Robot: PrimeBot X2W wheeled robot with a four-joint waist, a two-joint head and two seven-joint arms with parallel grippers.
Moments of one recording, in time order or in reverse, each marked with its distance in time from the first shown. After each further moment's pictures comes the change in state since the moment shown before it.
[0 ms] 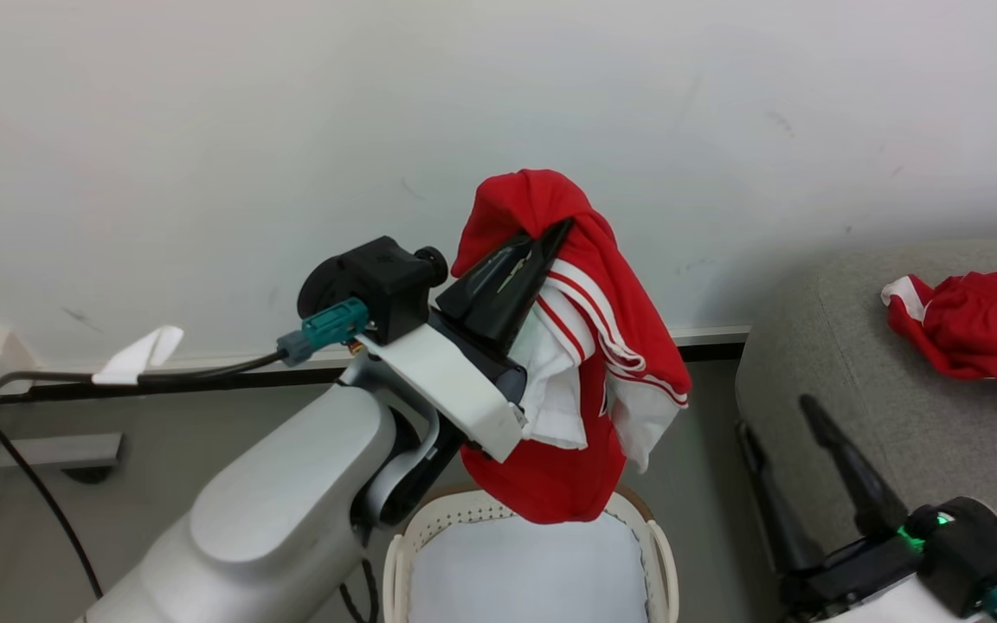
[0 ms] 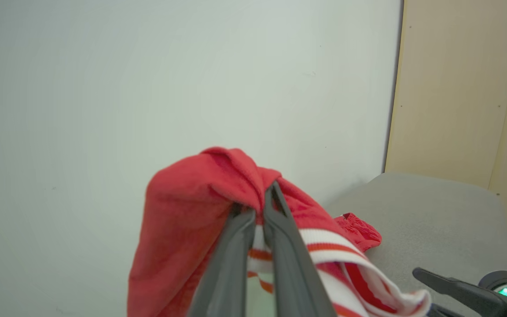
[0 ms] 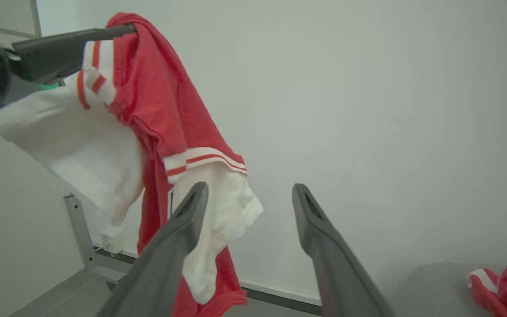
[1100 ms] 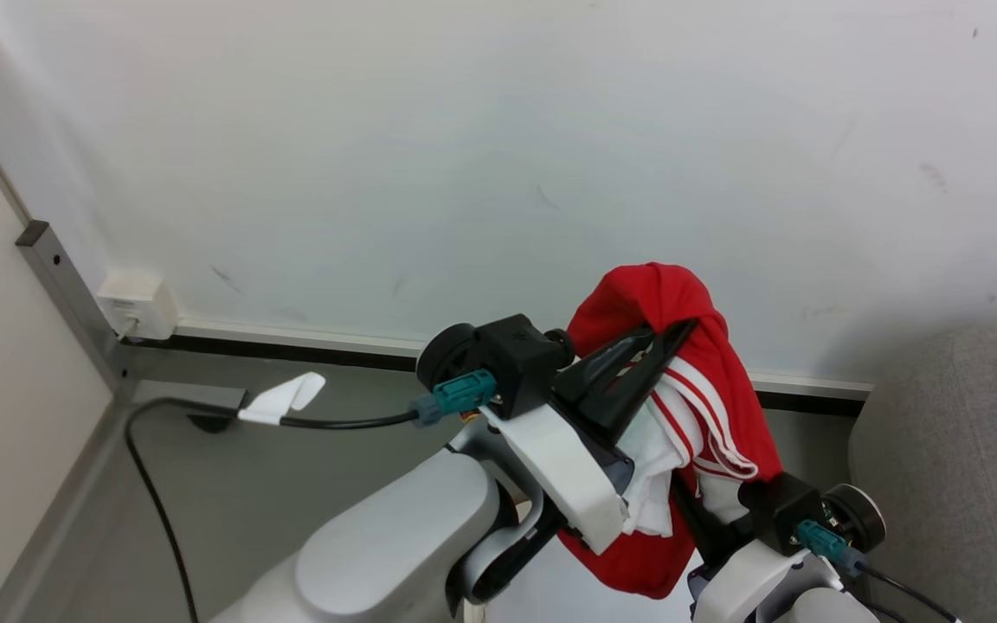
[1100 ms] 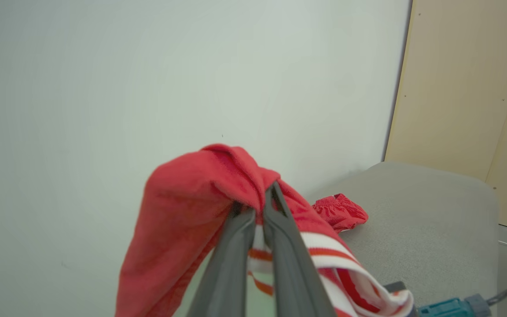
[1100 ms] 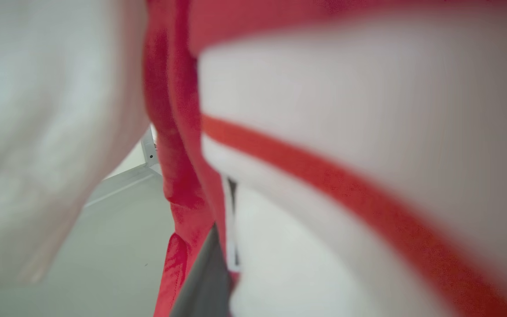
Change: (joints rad) left arm 0.032 -0.124 -0.133 0.017 -0.005 -0.040 0.006; right arm -0.291 0.092 0.263 0.594 -0.058 0.000 0.000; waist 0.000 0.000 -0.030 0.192
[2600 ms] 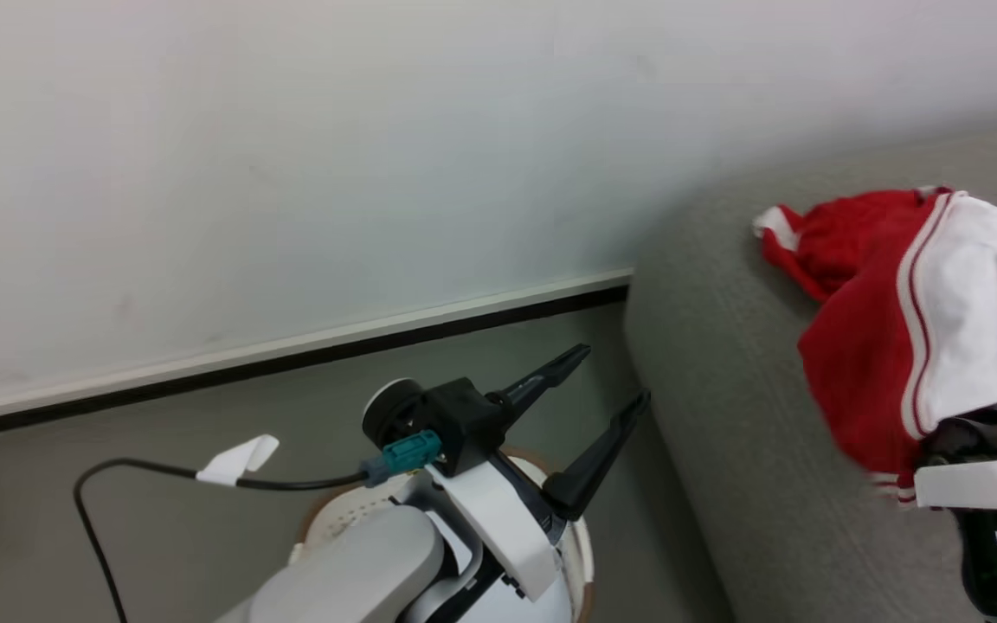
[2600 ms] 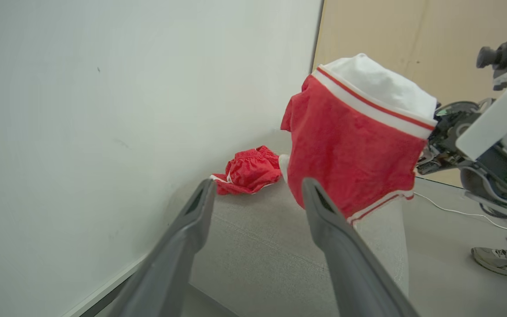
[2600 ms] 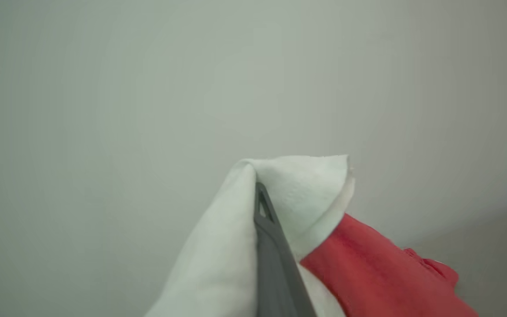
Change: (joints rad) left arm 0.097 0.108 -0.025 0.001 0.024 -0.015 -0.053; right arm 0.100 -0.096 -0.490 -0.505 0.267 0.000 0.000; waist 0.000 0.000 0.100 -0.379
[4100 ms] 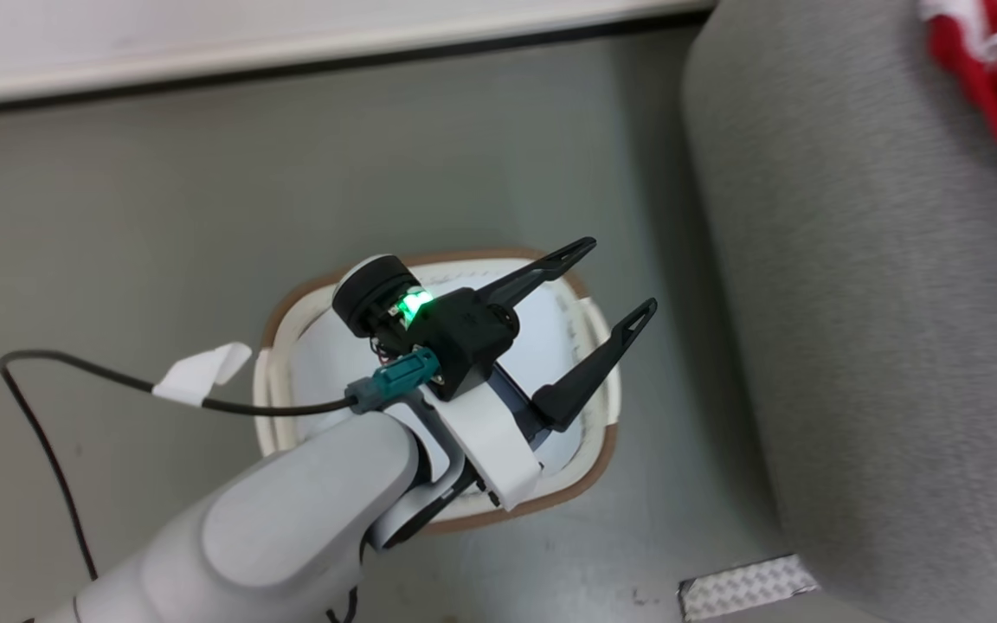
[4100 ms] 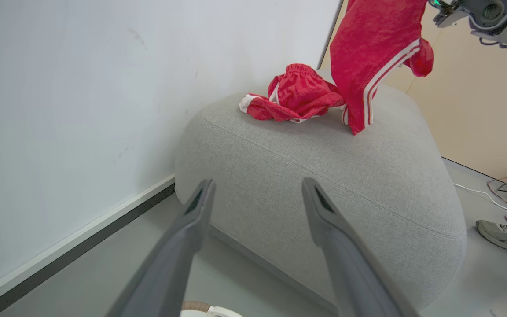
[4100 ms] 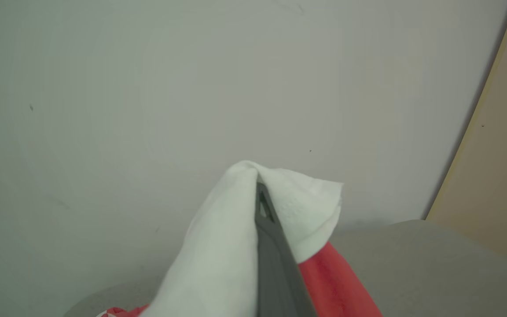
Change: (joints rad) left arm -0.191 0.079 -0.005 -0.077 0.107 -0.023 0.073; right arm -0.442 -0.399 -0.344 0.299 -0.053 0.000 0.108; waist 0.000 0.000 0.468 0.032
